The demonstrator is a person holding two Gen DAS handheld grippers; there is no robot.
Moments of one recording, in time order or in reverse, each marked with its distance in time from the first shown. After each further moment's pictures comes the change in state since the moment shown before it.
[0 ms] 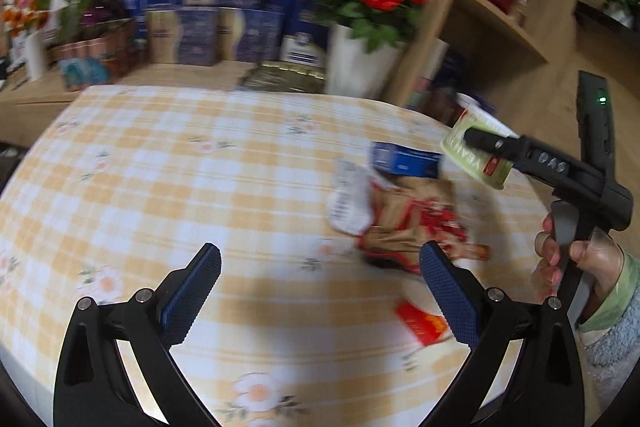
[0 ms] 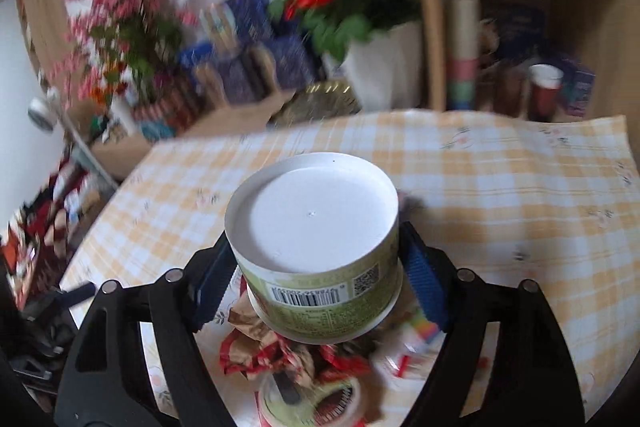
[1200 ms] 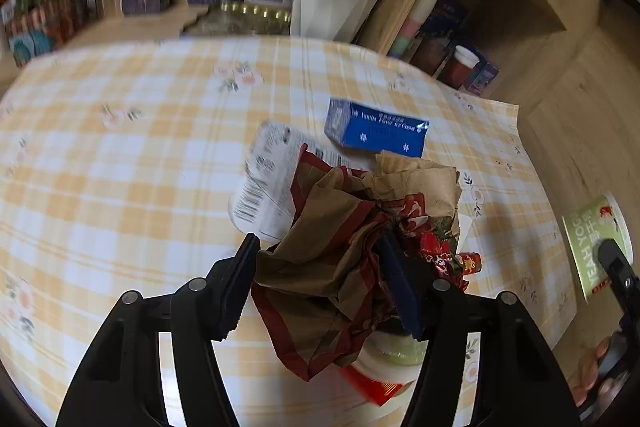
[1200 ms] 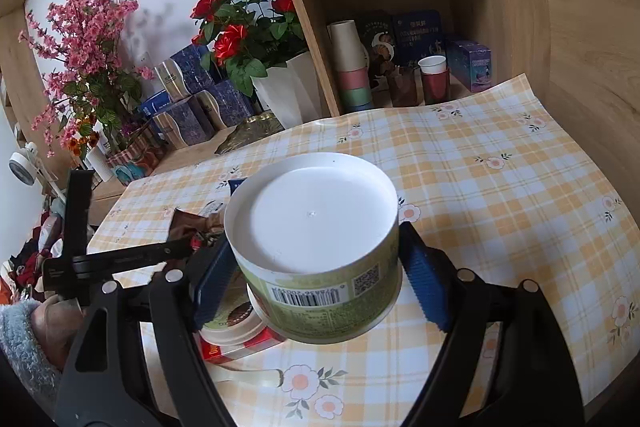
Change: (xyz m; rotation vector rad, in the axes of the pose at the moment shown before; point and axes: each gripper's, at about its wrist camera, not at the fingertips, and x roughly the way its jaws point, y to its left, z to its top) left arm 0.102 -0.053 0.029 -0.020 0.197 -0.014; right arm -0.110 -0.076 -0.071 0.139 -0.127 -0.114
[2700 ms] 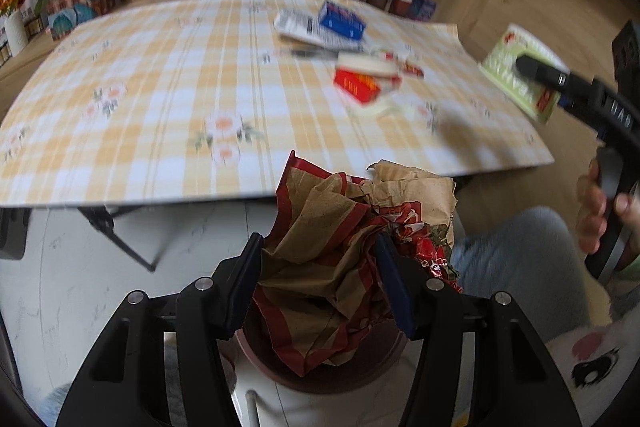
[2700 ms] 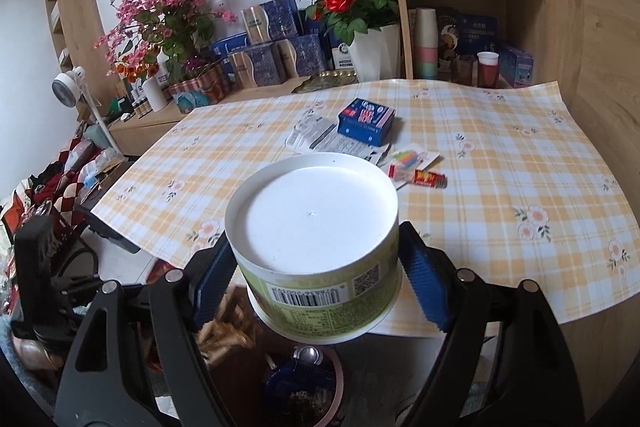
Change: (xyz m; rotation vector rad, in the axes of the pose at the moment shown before) left arm -0.163 0.034 -0.266 0.140 0.047 -0.036; right arm -0.108 0.098 -0.115 -0.200 0.084 0.101
